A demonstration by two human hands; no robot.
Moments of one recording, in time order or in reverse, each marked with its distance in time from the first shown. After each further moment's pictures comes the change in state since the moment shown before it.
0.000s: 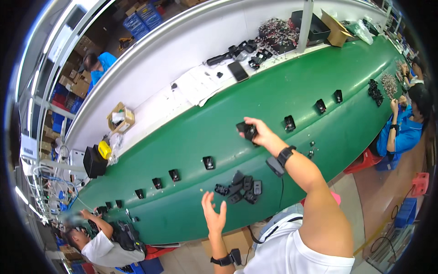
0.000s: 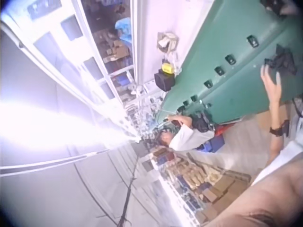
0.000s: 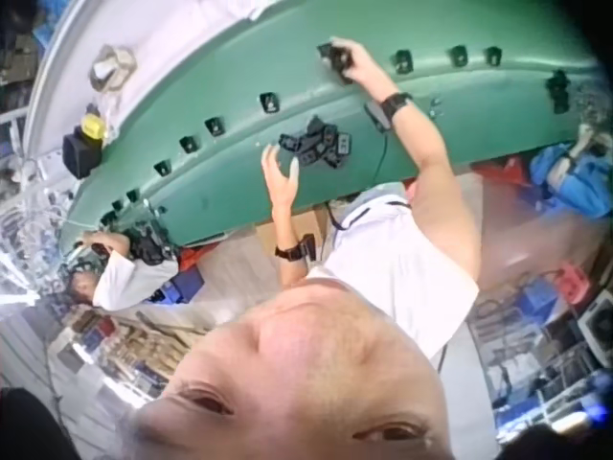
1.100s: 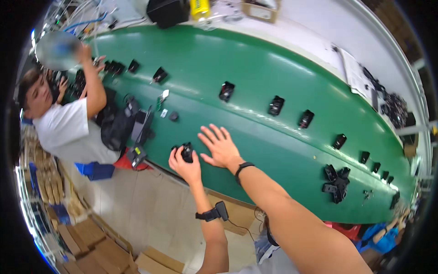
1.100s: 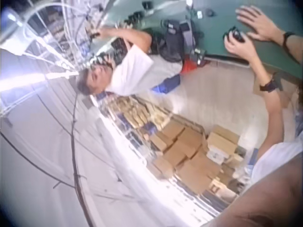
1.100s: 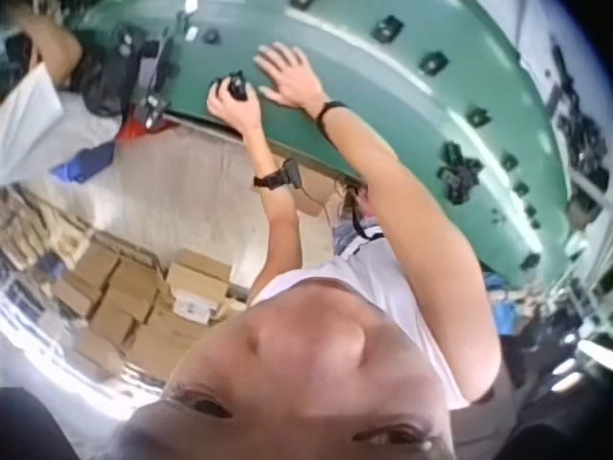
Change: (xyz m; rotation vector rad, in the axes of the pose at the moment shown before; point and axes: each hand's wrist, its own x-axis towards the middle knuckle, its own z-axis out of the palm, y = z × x) left_hand -0.050 -0.363 -0.270 0.469 1.048 -0.423; right_hand -0.004 0.616 0.170 -2.265 -1.117 -0.895
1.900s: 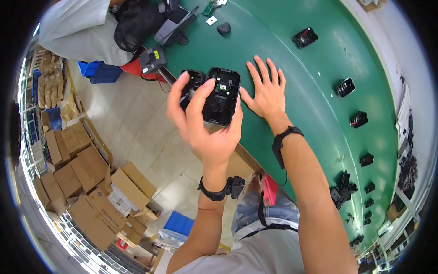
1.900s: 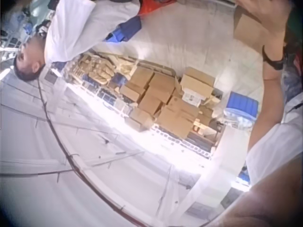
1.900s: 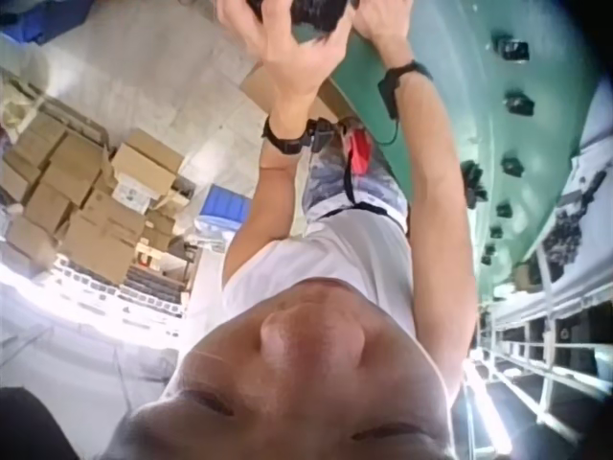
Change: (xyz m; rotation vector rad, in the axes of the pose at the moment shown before) left_hand 0.012 0.091 -0.087 -0.297 0.270 0.119; right_hand 0.003 0.007 0.004 -0.207 -0.037 0.003
